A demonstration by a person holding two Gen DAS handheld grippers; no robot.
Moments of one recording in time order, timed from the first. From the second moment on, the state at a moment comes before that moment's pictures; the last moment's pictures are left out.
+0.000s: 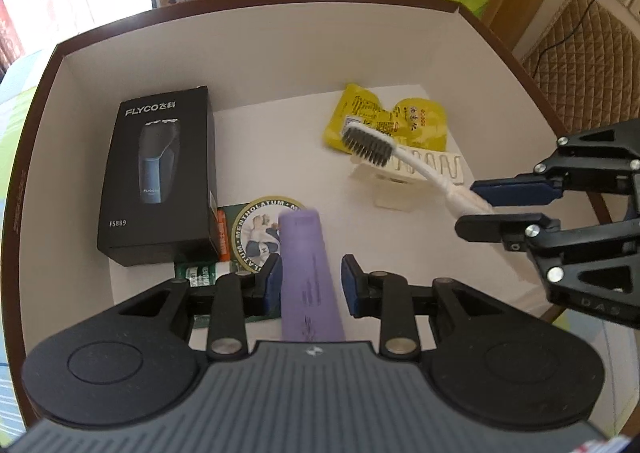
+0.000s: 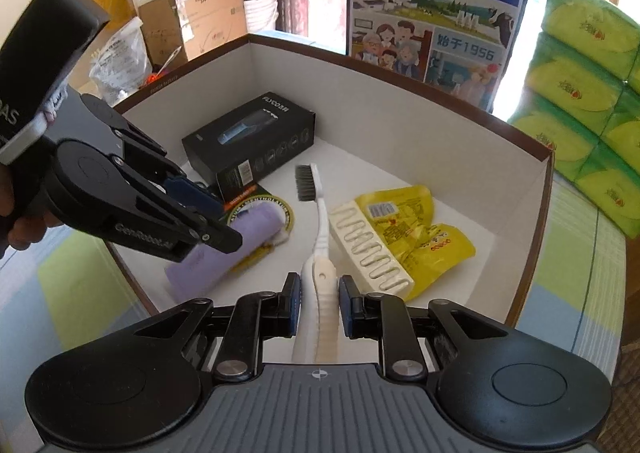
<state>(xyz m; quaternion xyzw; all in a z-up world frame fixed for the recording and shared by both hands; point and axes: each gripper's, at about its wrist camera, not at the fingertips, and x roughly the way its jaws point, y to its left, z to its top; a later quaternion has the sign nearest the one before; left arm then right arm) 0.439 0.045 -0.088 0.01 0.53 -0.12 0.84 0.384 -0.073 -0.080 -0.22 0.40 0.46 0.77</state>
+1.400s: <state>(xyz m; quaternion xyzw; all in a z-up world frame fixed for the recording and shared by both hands) 0.391 0.065 -0.028 0.04 0.48 -0.05 0.88 0.354 -0.093 -0.040 -0.14 0.37 0.39 0.83</state>
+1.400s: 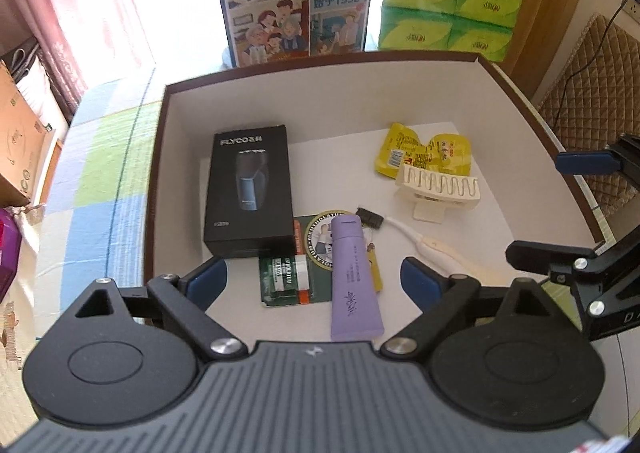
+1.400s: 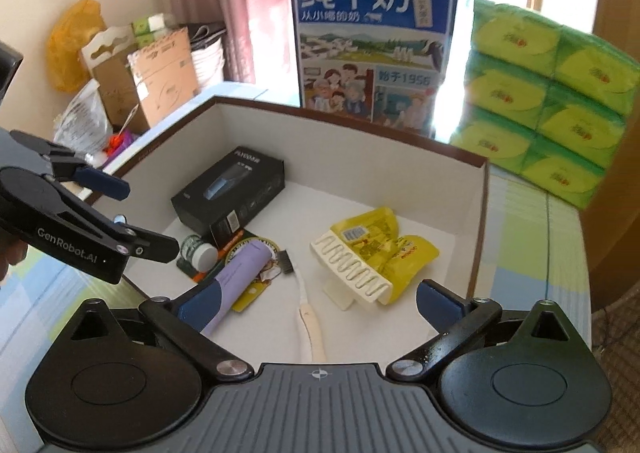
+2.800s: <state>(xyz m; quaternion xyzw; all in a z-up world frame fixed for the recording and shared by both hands) 0.250 0.046 -0.010 0.03 0.44 -0.07 0.89 0.230 -0.177 -0.025 -0.05 0.41 0.31 0.86</state>
